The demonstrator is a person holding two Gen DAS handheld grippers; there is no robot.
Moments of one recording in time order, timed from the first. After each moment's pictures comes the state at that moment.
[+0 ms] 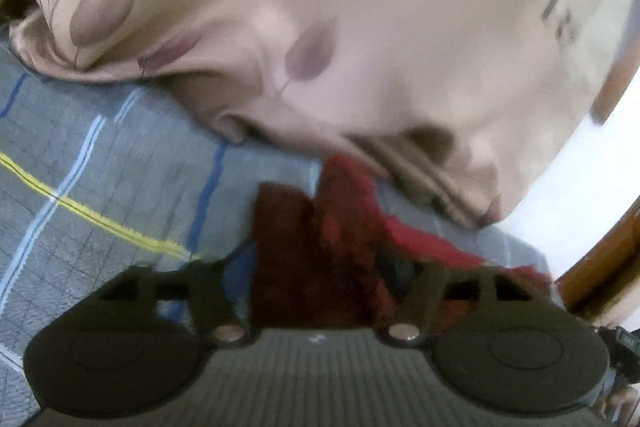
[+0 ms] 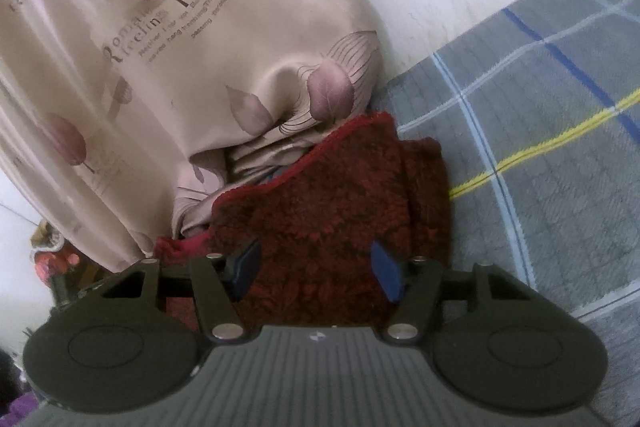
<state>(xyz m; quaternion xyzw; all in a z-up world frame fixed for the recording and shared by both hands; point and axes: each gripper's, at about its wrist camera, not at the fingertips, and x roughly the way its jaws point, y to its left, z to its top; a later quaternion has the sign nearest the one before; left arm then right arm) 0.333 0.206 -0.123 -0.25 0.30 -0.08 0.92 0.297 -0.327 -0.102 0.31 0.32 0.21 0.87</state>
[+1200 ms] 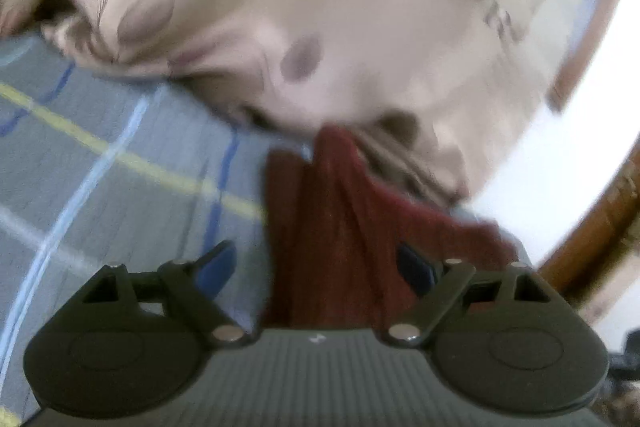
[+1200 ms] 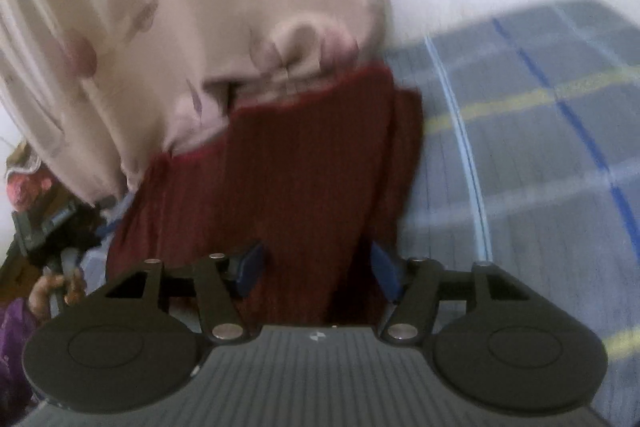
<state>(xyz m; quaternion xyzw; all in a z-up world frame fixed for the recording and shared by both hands) 0.241 0.220 -0.132 -0.24 0.29 -0.12 0.92 0.205 -0.322 -0.092 0.21 0.37 0.20 0.88</state>
